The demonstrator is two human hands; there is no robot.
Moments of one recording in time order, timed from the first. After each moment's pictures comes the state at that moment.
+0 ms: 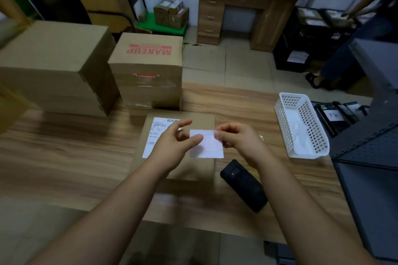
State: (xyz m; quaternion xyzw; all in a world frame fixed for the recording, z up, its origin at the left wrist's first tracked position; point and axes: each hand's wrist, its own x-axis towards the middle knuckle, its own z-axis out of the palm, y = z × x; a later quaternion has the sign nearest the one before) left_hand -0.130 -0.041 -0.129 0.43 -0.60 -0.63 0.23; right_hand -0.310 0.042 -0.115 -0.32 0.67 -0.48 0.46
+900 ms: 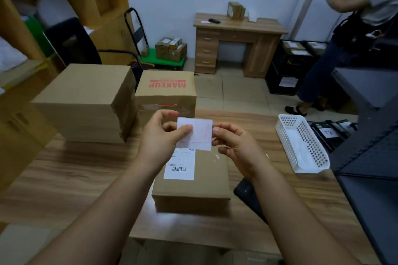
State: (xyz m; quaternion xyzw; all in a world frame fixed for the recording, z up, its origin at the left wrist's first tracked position) left_hand -0.063 -0.064 -0.017 0.41 -0.62 -0.56 0.37; right_hand -0.224 0.032 -0.031 -0.27 0.57 -0.62 0.46
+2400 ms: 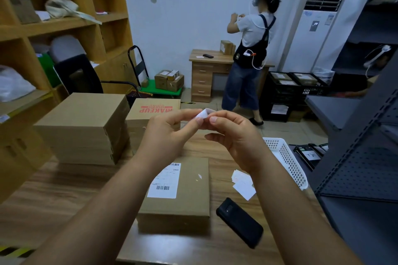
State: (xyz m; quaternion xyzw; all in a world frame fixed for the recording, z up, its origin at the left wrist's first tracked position) left_hand -0.094 0.009 0.069 0.22 -0.80 -0.37 0.41; right_hand -0.250 0.092 0.064 -0.43 0.47 -0.65 0.42
